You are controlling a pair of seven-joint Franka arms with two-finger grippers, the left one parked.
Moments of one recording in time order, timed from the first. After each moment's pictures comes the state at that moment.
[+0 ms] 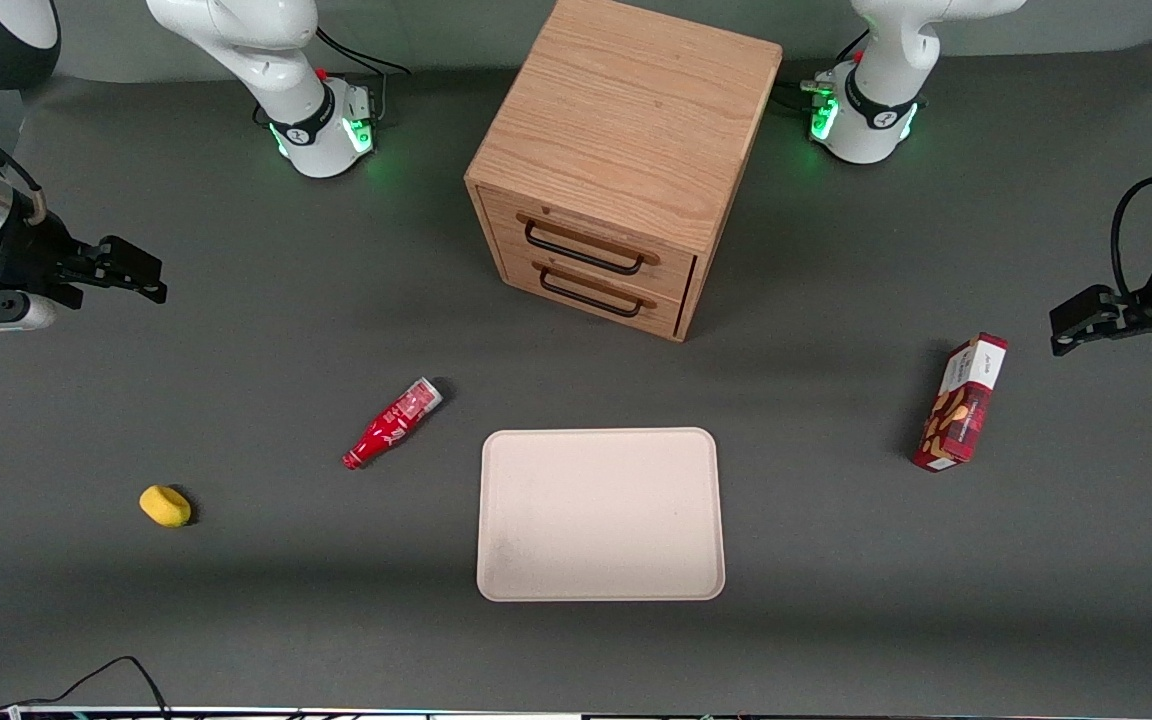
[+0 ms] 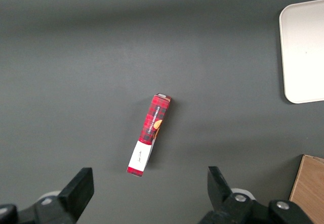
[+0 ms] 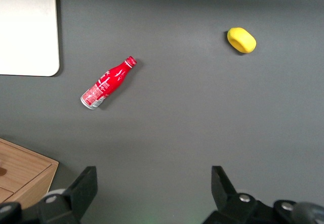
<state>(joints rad) -0.22 0.00 0.29 -1.61 -0.01 1.57 0.04</state>
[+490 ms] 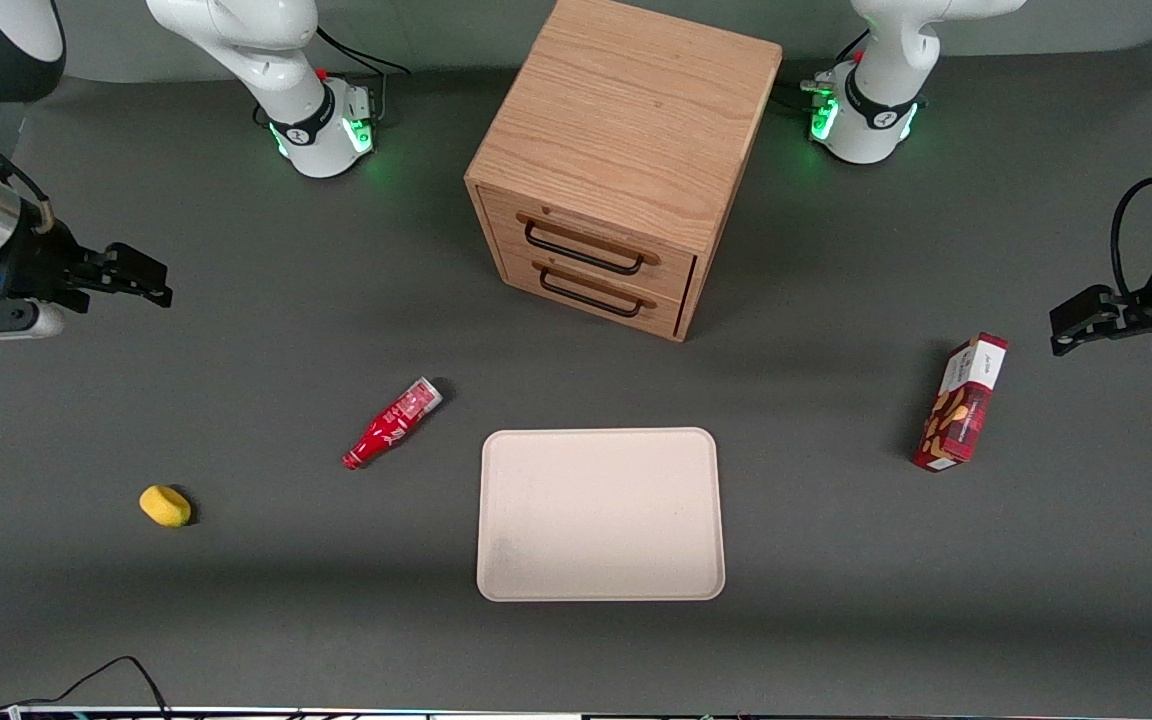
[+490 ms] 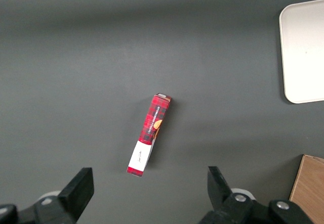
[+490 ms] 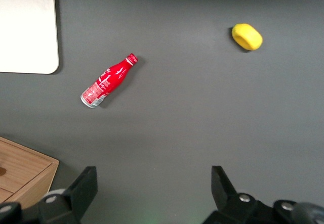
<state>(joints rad) -0.21 0.04 0.29 -1.61 0.00 1.58 0.04</state>
